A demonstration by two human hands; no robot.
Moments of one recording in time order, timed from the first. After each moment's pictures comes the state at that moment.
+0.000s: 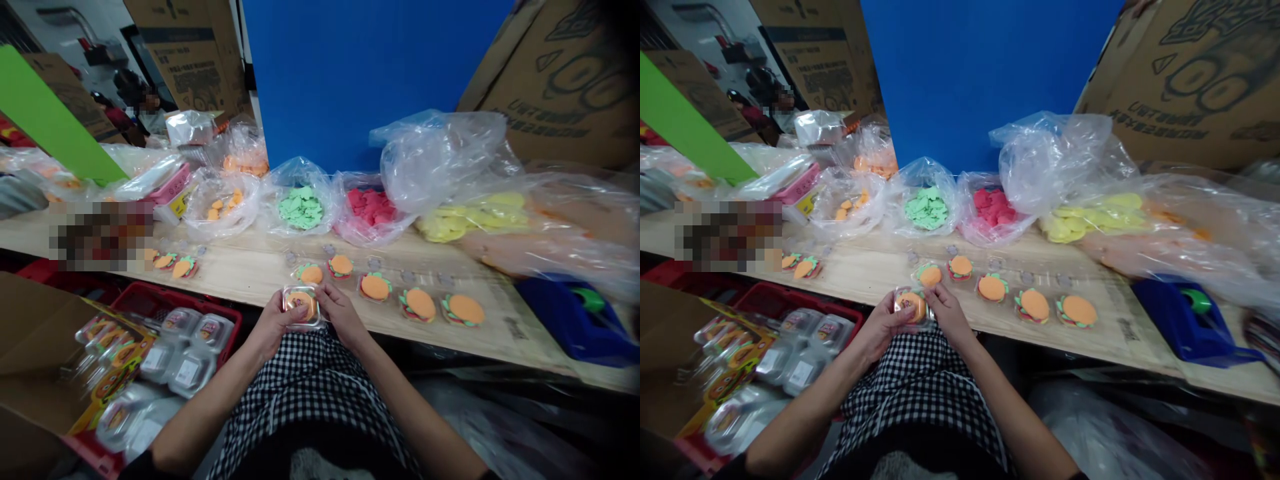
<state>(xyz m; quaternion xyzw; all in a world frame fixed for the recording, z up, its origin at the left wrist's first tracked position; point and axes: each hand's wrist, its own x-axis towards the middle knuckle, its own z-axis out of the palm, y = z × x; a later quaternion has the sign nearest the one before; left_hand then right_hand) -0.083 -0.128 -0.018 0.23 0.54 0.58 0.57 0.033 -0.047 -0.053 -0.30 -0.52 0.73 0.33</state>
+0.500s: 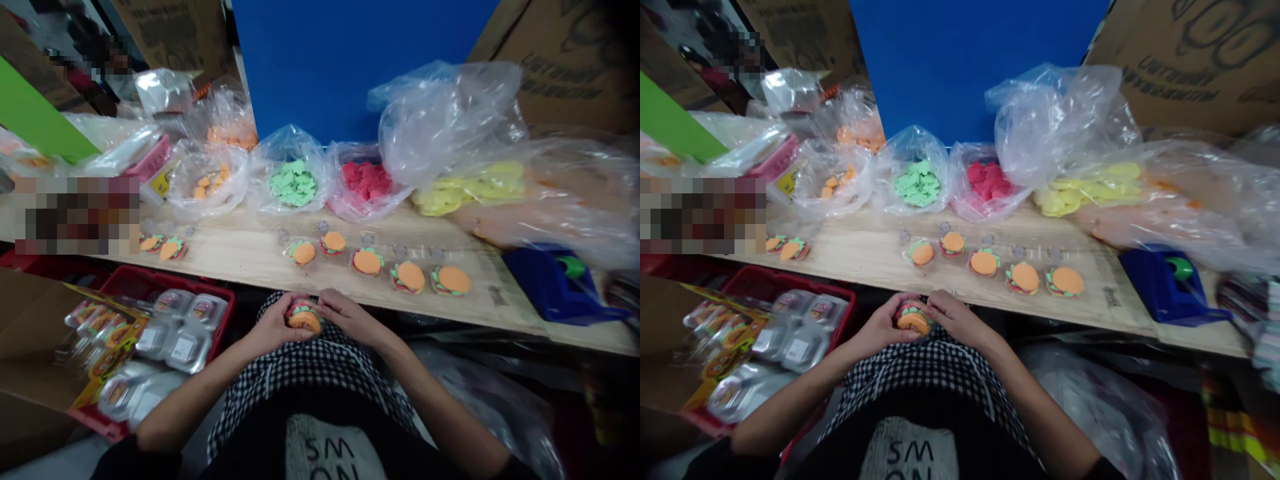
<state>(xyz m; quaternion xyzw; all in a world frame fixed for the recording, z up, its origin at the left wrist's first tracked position) -0.076 -0.155 -0.049 0.42 0.53 0.44 0.59 0.089 -0.052 -0.060 -0.20 -0.82 0.51 0.15</state>
